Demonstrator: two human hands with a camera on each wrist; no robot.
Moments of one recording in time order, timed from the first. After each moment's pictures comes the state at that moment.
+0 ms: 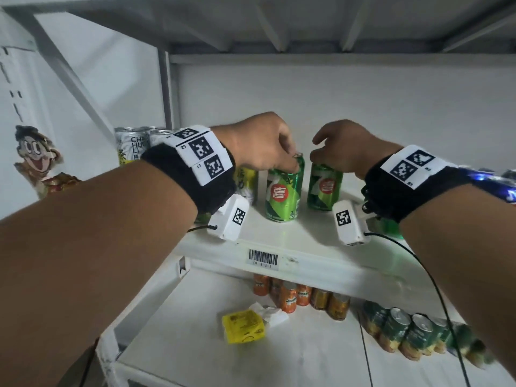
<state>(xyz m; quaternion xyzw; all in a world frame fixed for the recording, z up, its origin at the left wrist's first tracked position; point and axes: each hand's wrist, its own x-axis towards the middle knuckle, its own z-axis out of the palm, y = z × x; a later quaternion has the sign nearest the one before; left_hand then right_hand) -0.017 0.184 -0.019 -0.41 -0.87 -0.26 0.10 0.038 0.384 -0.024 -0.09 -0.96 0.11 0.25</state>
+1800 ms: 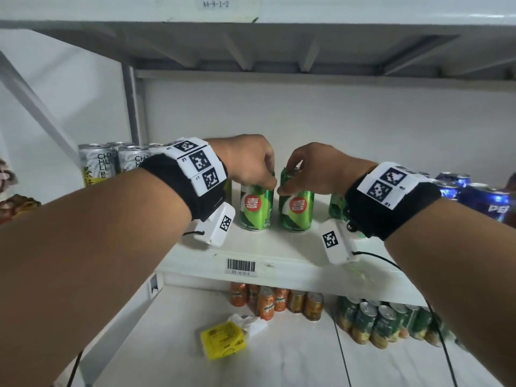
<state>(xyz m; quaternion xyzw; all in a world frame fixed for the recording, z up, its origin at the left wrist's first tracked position) -0.010 0.206 -0.014 -0.43 -0.89 -0.15 0.09 0.092 0.365 -0.025 -0.12 -0.97 0.10 0.18</state>
